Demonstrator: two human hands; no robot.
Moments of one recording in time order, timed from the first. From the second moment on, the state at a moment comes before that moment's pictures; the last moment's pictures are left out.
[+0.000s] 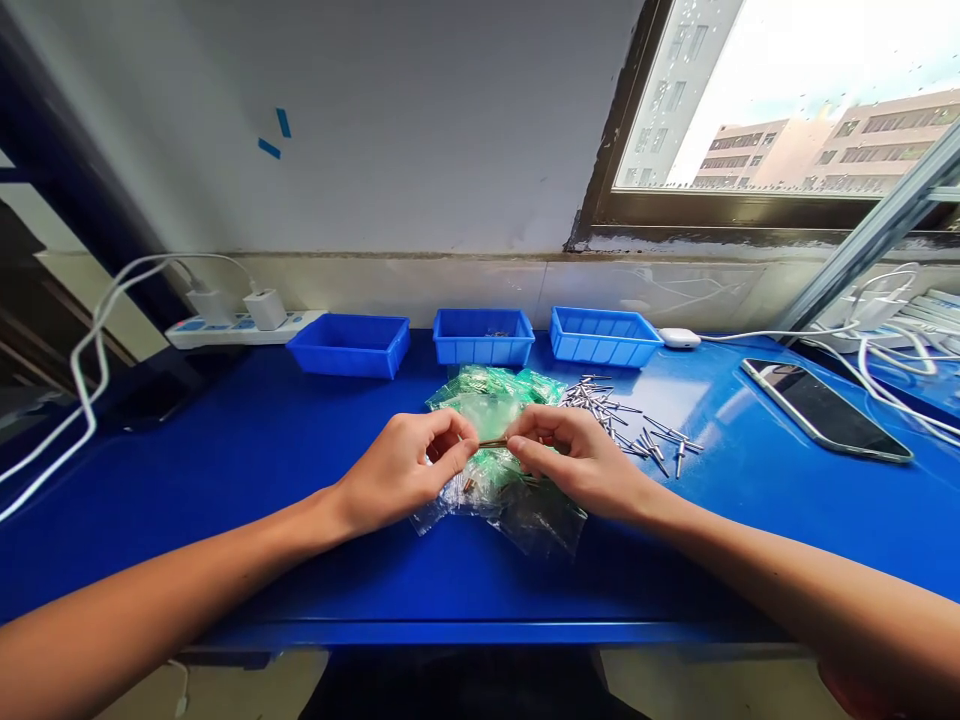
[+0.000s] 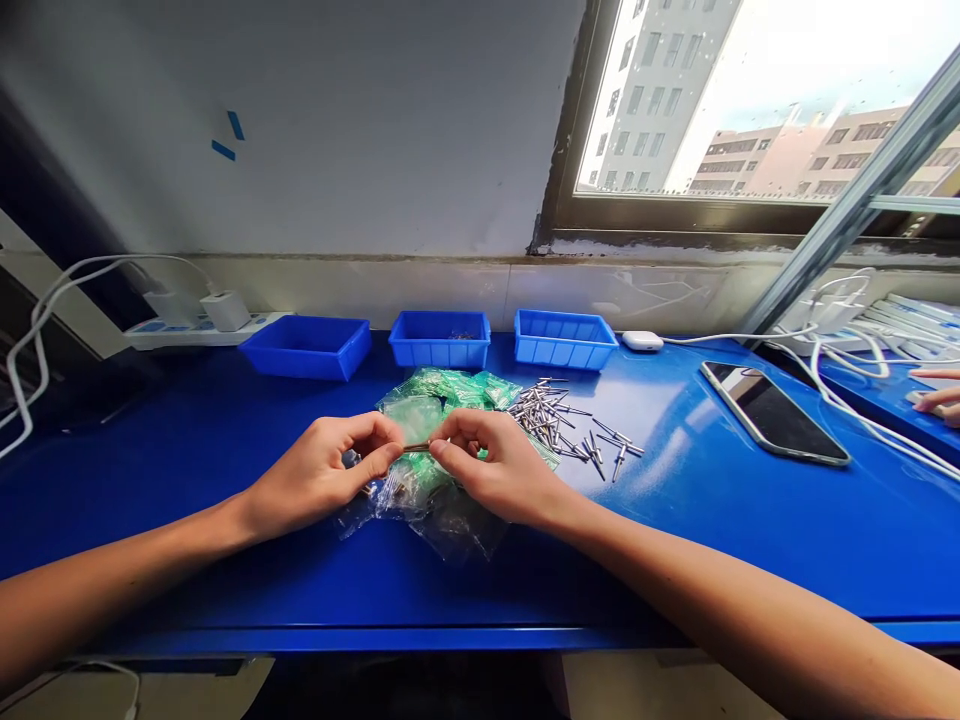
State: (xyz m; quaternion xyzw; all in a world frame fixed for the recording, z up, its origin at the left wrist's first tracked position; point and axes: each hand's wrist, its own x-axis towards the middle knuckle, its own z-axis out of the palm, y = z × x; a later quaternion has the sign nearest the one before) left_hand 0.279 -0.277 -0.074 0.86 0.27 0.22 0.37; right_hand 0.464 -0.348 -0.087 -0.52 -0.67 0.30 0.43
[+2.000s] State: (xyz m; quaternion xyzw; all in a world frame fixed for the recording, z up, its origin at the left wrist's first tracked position) left_hand 0.279 -0.271 -0.081 0.83 0.28 0.23 0.42; right_hand 0.465 -0.347 -0.092 -0.53 -0.70 0.26 0.41
